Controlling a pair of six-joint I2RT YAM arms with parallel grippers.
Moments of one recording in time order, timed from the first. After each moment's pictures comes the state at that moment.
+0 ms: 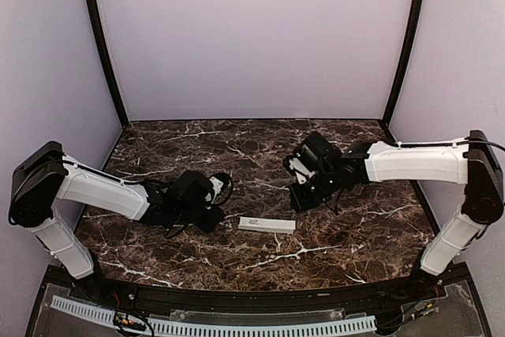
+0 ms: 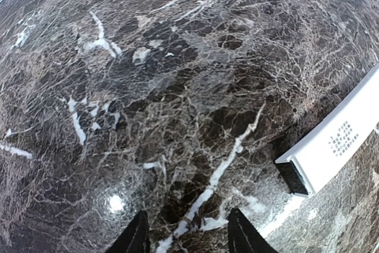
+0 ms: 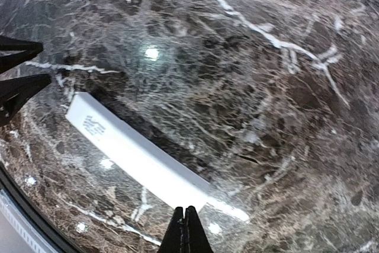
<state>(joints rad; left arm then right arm) -0.91 1.61 0.73 0.01 -0.22 -0.21 0.89 1.61 1.10 -0.55 -0.06 0.42</state>
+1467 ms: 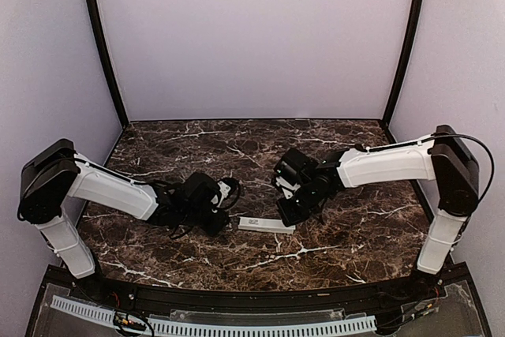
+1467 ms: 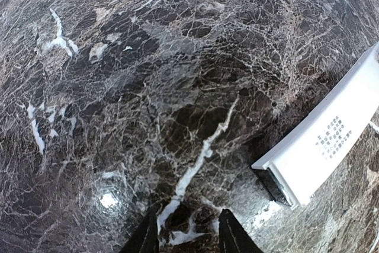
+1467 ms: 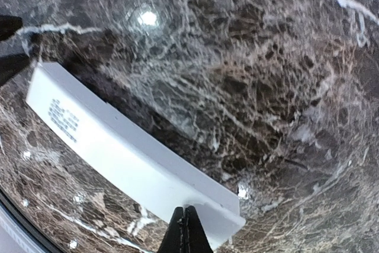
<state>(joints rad) -0.93 1.69 0.77 0.02 -0.15 -0.20 0.94 1.80 1.17 -0.63 -0.06 0.46</state>
